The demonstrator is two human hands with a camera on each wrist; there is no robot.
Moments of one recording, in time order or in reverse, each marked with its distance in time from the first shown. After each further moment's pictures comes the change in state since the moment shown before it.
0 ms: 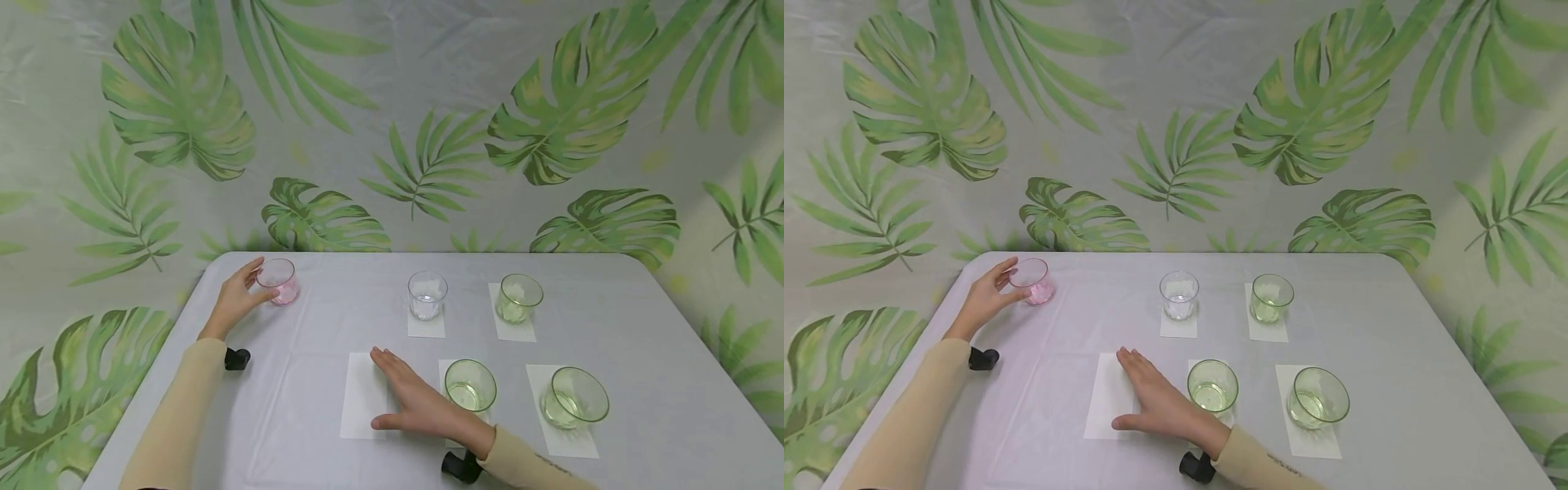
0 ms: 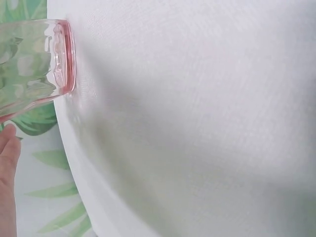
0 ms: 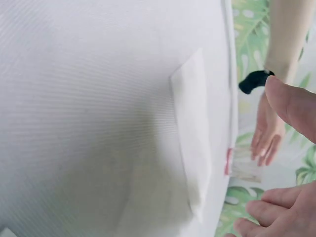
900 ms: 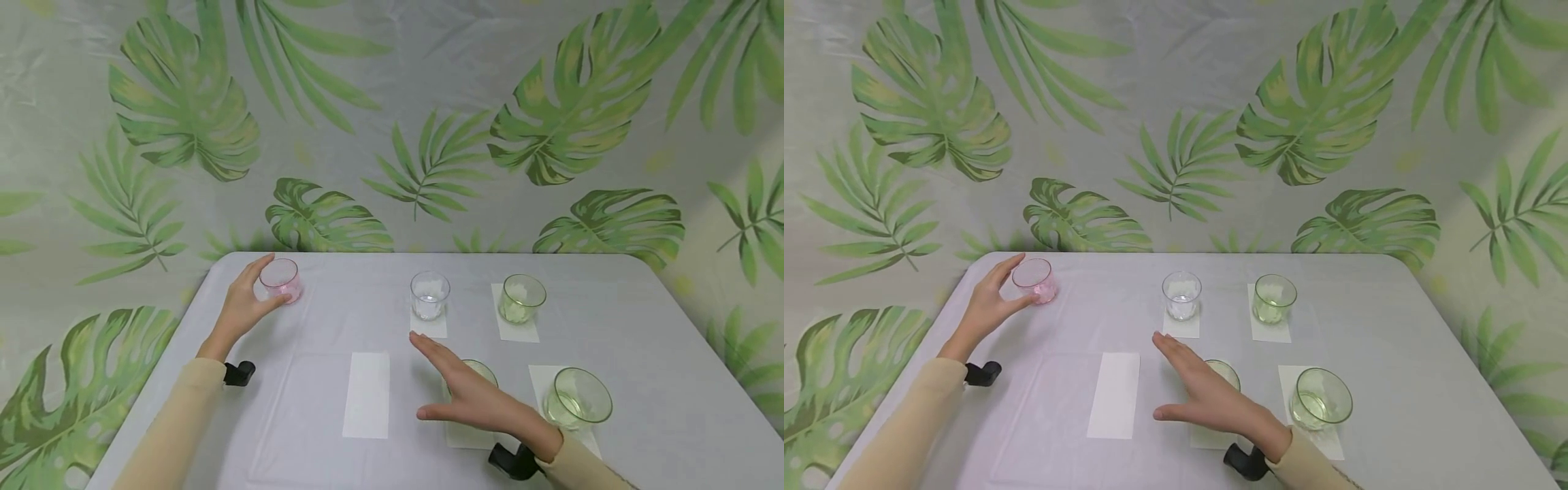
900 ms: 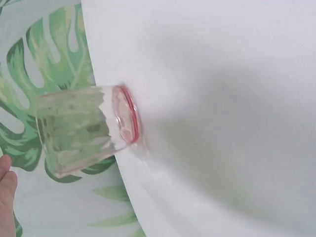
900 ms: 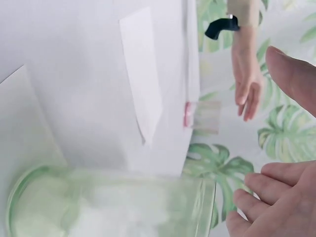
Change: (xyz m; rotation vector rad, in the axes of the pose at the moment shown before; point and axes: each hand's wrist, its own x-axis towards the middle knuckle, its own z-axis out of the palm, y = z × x) left_hand -0.027 0.046 0.008 0.100 0.166 0.289; right_hand -0.044 0.001 -0.058 0.029 0.056 -0.046
